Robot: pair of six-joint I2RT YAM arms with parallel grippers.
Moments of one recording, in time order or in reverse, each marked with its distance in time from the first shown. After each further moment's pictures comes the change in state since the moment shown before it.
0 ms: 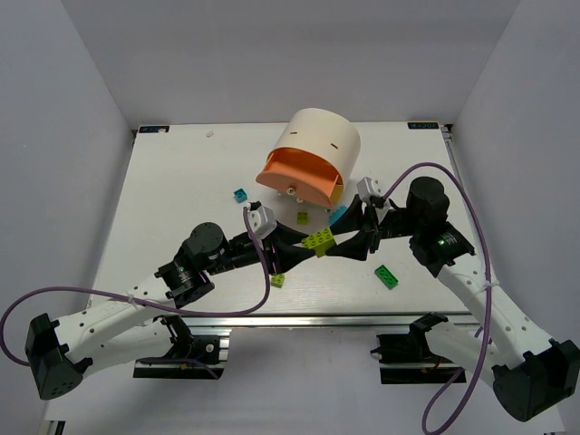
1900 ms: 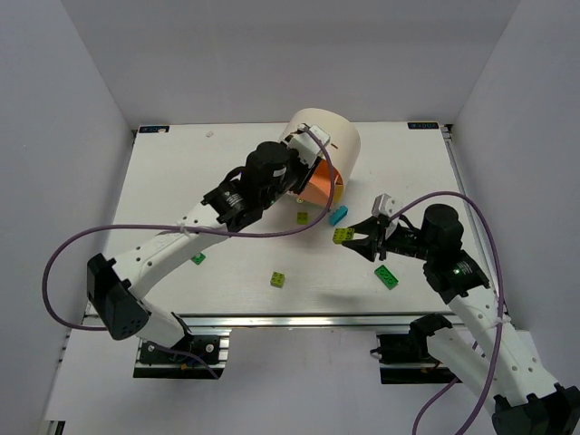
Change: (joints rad) left arm 0.095 0.552 0.733 -0.476 -0.600 0.318; right arm -0.076 -0.224 -0.161 -0.165 0.393 -0.213
